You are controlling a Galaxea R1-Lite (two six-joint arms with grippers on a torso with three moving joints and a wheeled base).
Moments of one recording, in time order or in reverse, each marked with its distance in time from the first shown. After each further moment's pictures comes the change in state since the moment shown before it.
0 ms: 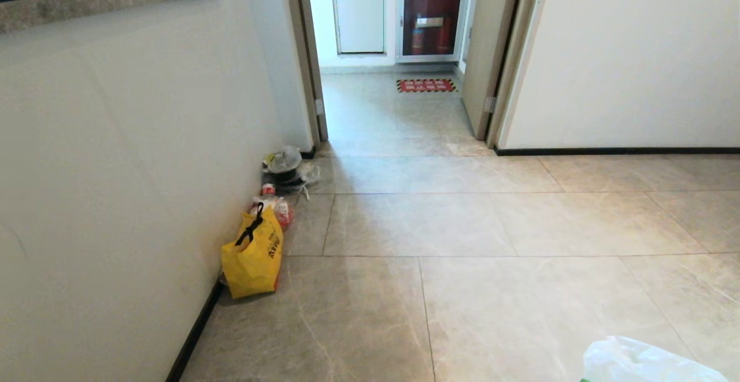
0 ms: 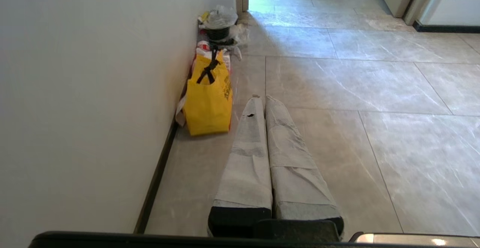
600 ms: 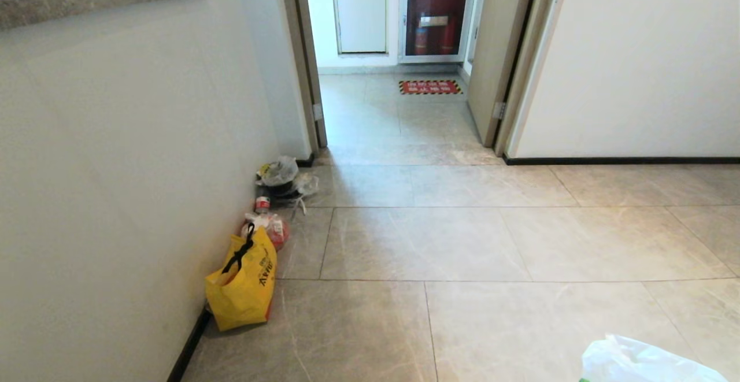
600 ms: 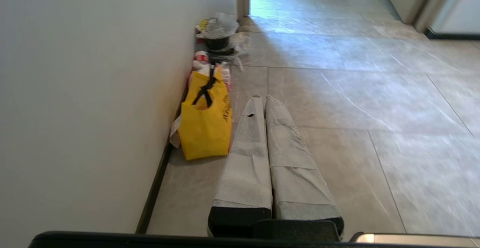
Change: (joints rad) left arm 0.000 0.000 0.000 0.000 0.000 0.000; right arm -0.001 0.000 0.000 0.000 0.000 0.000
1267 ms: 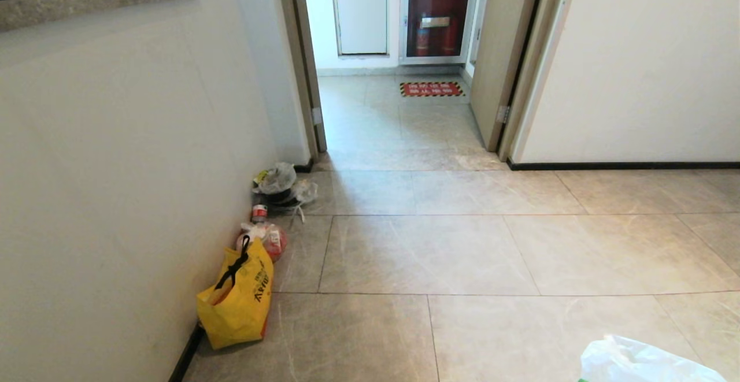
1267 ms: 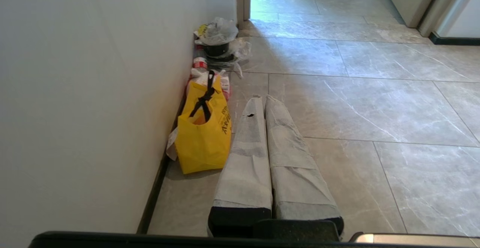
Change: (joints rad) left arm 0.000 0.000 0.000 -0.001 0.000 -0.002; right arm 0.002 0.000 0.000 -0.001 0.003 -0.006
